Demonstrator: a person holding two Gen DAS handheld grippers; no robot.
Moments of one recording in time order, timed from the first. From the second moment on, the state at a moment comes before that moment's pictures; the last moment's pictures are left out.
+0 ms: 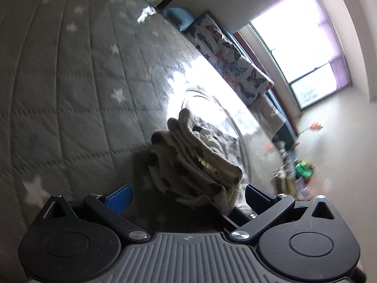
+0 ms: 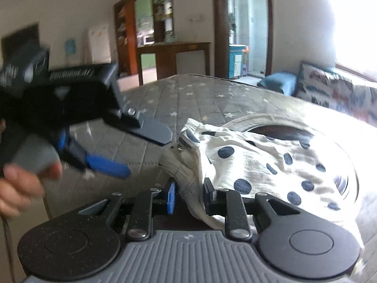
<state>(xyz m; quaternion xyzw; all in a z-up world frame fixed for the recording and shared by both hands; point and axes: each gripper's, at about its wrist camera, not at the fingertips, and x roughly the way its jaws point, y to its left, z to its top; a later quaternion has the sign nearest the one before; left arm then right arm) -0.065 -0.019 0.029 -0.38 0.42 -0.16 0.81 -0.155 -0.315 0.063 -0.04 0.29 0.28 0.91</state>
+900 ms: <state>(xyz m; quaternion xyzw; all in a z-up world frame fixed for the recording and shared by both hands) -0.054 -0.021 -0.006 -0.46 0.43 -0.16 0.76 -0.154 -0.309 0.071 -0.03 0.28 0.33 0.90</state>
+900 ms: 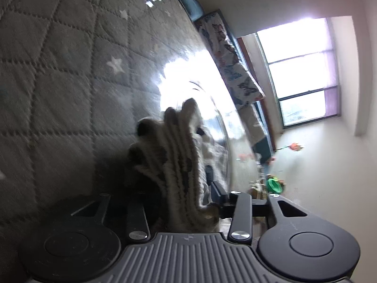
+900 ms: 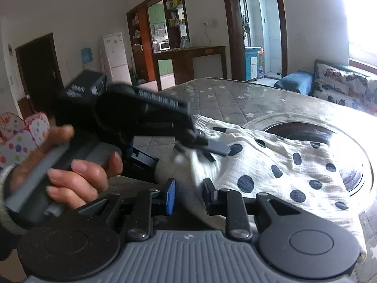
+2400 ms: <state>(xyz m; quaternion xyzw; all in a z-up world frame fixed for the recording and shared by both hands) -0.014 -0.232 0.056 -0.18 0.44 -0.30 0.83 -0.131 -0.517 0.079 0.04 0.26 -0.04 0.96</state>
